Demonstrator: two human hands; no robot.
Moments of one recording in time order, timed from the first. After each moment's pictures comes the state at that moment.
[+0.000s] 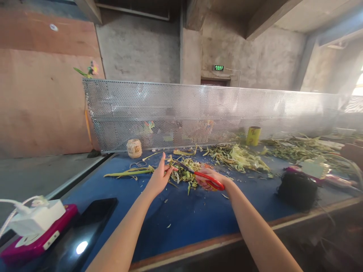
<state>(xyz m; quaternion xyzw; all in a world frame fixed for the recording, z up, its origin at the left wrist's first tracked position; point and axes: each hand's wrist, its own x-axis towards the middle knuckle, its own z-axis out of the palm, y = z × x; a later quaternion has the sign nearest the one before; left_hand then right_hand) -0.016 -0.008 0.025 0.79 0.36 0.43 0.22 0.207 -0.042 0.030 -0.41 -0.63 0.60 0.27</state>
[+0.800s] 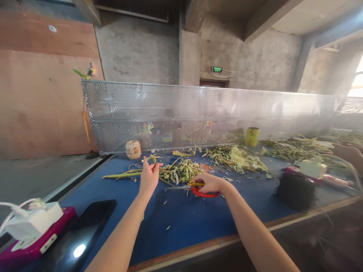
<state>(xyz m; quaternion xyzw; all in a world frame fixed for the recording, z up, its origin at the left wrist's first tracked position) -0.028 0.006 0.024 0.66 0.49 0.54 0.17 0.208 -0.037 0.025 -0.50 -0.81 0.26 0.15</state>
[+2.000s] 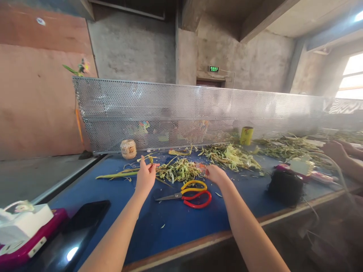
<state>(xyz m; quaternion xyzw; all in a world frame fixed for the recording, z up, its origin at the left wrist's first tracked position) -0.026 0.010 0.019 0.67 0.51 0.52 0.14 0.247 -0.017 0.007 -0.74 -0.66 0.01 0.12</state>
